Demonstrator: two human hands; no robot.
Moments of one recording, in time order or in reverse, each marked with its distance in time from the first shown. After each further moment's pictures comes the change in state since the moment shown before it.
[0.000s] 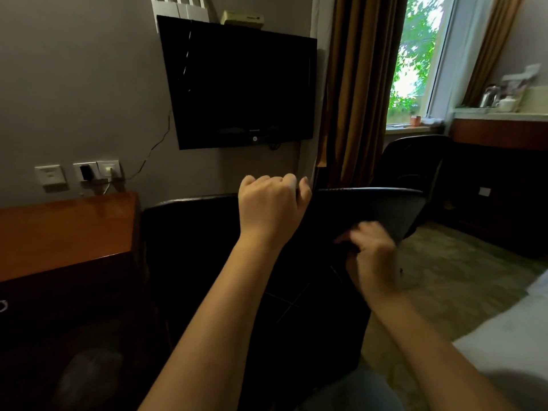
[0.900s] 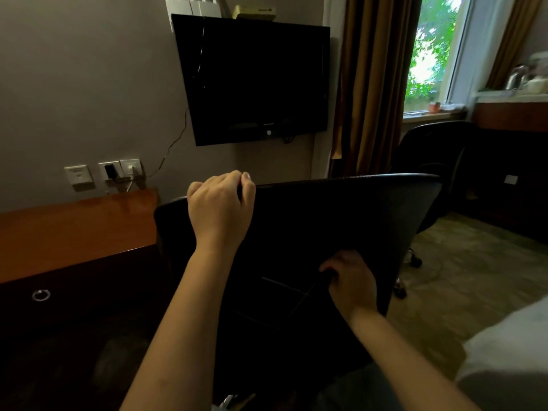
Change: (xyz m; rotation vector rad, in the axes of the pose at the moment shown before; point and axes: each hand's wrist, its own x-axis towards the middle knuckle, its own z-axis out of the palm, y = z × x) left_hand -0.028 -0.081 -0.037 -0.065 0.057 -0.221; right_hand -0.065 -0.030 0.056 0.020 -0.235 0.169
